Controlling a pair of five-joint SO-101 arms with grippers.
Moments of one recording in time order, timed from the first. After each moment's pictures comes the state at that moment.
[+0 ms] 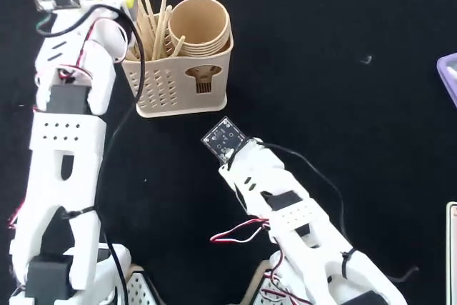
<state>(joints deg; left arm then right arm) -2.9 -24.7 13.6 22.6 7.2 -21.8 -39.1 86.1 0.3 26.2</state>
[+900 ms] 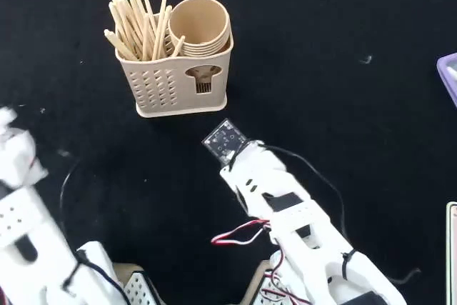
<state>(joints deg) -44.0 -54.3 37.3 74.1 -10.2 -18.8 -39.1 87.3 0.1 26.2</state>
